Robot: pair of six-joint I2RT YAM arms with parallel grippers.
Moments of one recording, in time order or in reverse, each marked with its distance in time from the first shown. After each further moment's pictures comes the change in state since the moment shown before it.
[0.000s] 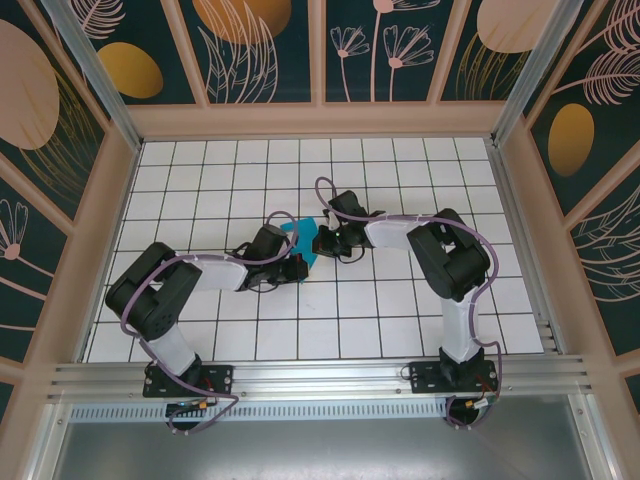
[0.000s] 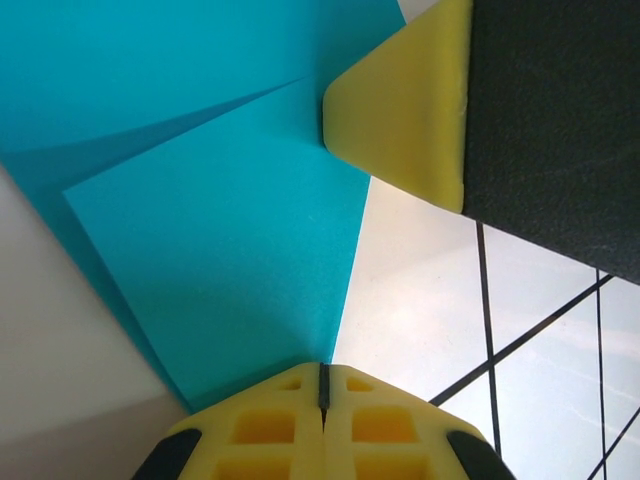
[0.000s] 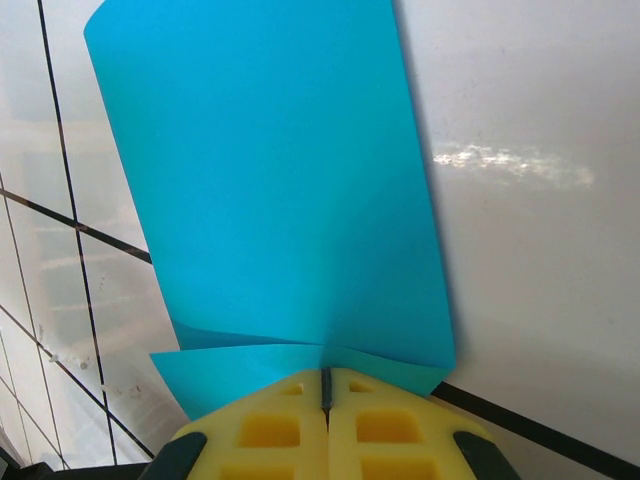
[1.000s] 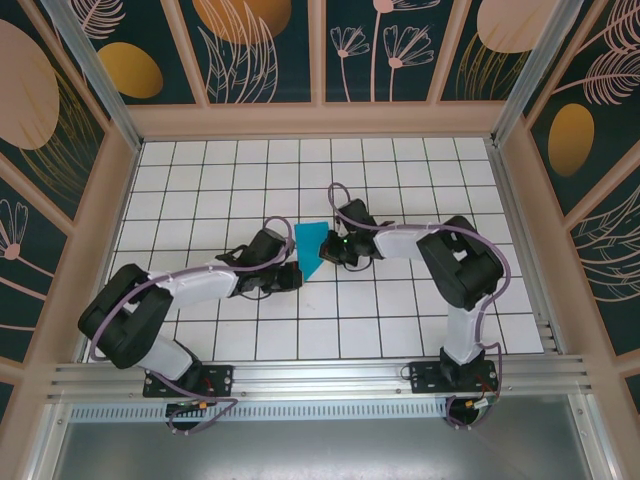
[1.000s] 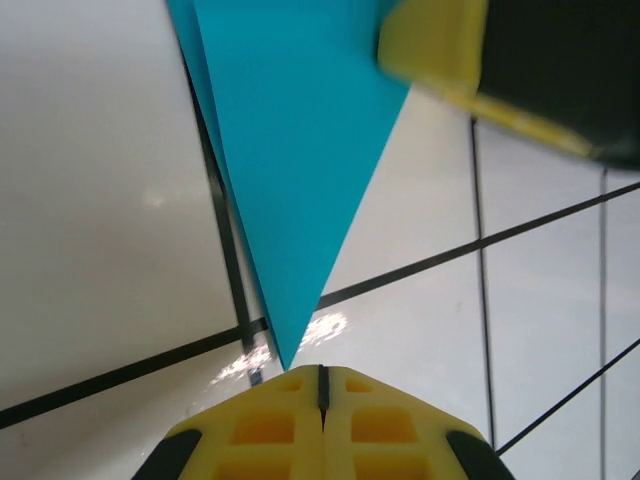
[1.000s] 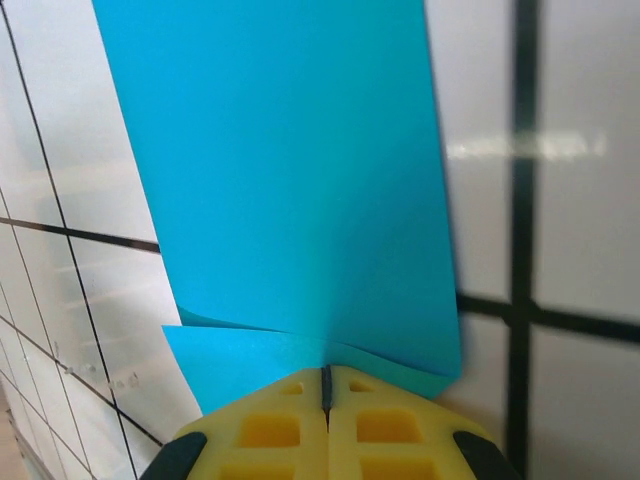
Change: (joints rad) left arm -0.047 -0.196 -0.004 -0.251 -0.071 -0.003; right arm -0.003 -0.114 -0.171 0.097 0.040 0.183
